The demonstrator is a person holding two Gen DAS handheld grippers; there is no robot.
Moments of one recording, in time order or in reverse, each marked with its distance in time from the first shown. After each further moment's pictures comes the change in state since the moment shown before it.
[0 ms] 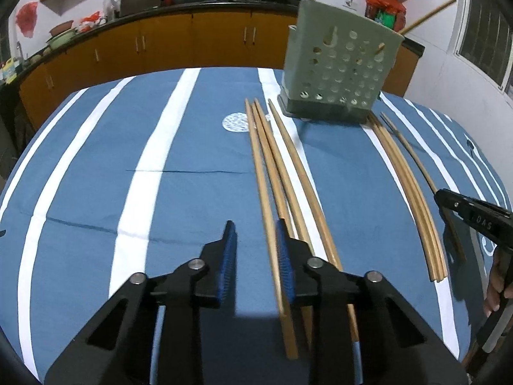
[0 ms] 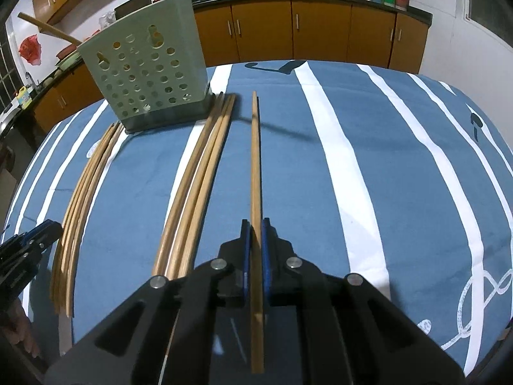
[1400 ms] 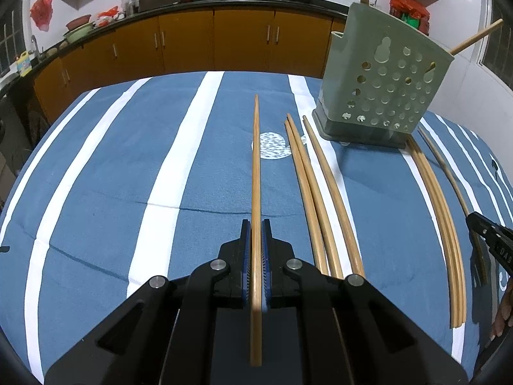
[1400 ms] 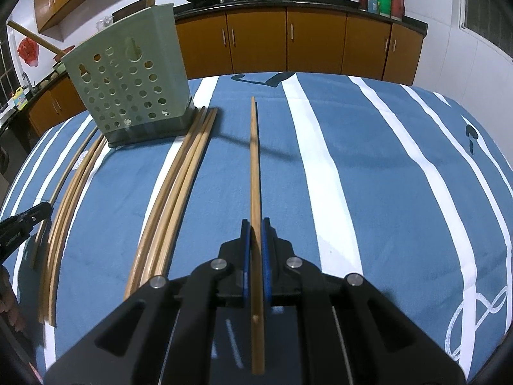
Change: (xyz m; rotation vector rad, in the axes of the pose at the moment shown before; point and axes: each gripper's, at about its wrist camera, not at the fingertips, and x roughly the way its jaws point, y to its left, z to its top) left arm 0.028 0.017 0.033 -0.061 0.006 0.091; right arm 0.009 -0.014 0.011 -0.012 -0.051 -0.036
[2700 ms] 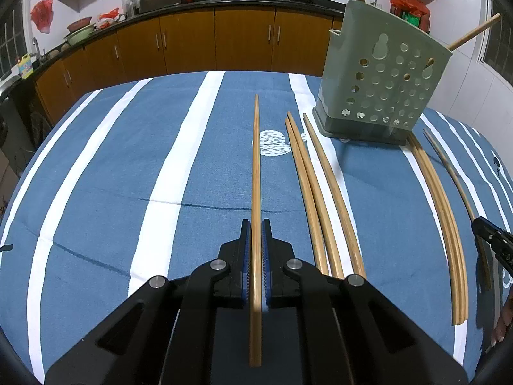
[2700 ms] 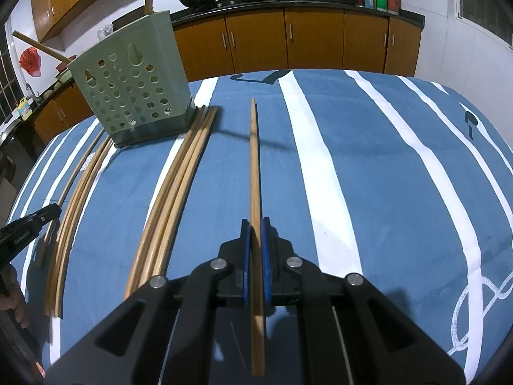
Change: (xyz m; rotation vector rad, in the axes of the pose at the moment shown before) left arm -0.003 0.000 -0.004 0.007 -0.001 0.011; right arm -0.009 -0.010 -0.011 0.038 -0.009 0.039
